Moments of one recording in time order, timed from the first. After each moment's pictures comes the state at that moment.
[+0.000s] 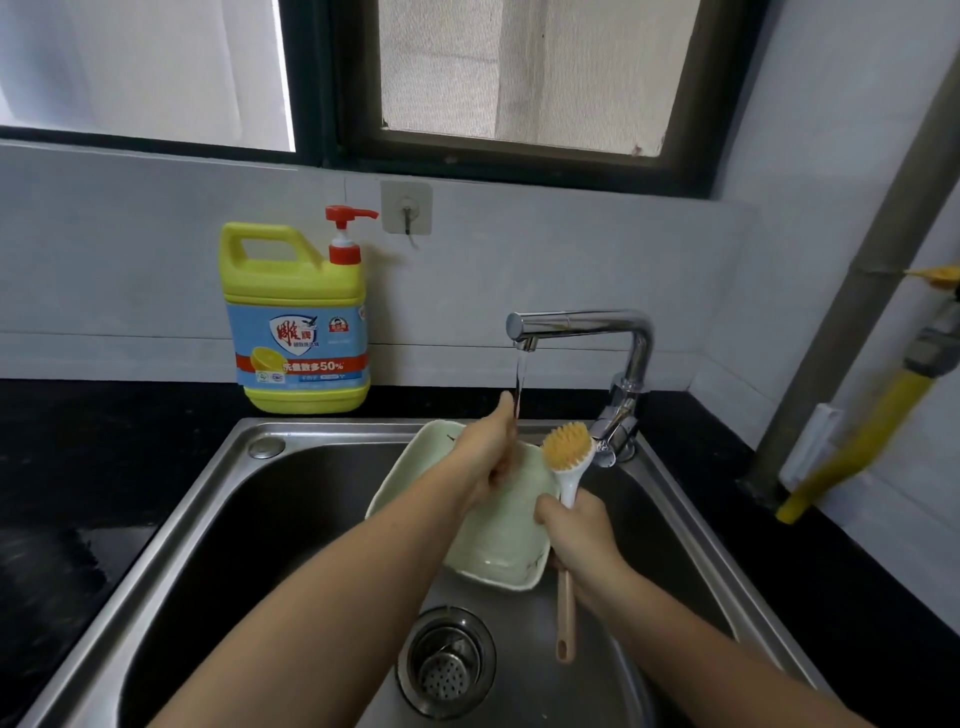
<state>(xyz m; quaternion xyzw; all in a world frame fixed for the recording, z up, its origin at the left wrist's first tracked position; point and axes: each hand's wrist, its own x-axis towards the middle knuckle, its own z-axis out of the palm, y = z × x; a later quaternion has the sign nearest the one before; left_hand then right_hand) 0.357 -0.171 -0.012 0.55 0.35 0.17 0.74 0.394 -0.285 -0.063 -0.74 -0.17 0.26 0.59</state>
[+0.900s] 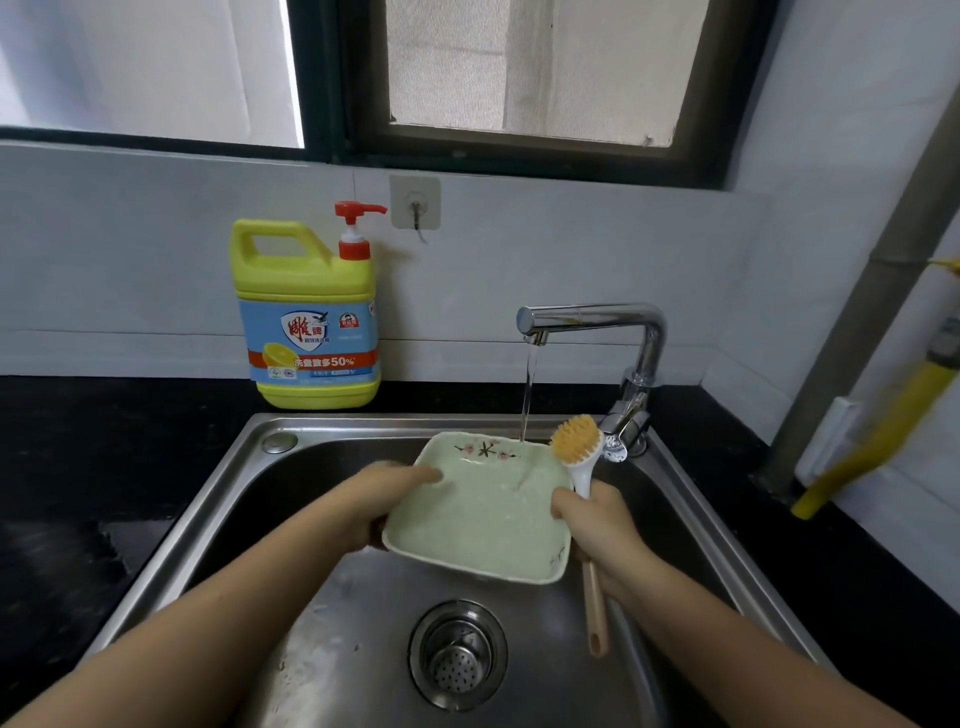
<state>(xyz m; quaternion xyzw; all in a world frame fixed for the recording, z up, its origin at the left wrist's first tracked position) 0.256 -0.124 -0.043 0.64 0.45 0.07 0.62 0.402 -0.288 -0.057 -0.77 -0.19 0.27 0.55</state>
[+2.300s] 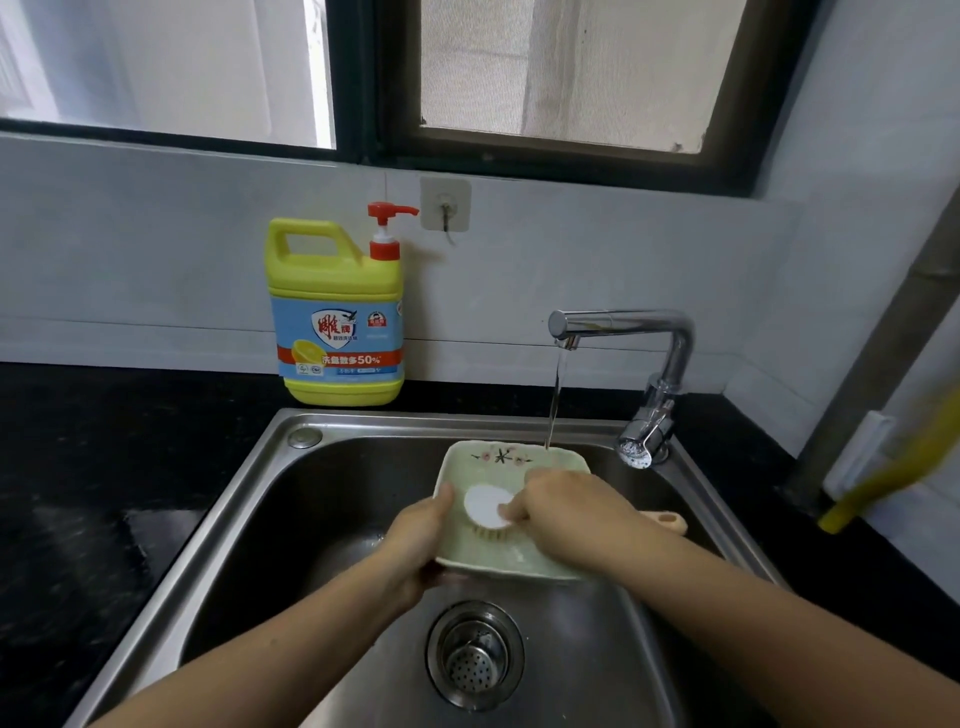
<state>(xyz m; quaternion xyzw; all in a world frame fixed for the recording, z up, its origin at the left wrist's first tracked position) 0.252 -0.166 -0.070 0.49 0.43 0.18 0.74 0.372 -0.264 -0.016 -0.77 -0.63 -0.03 -0.06</state>
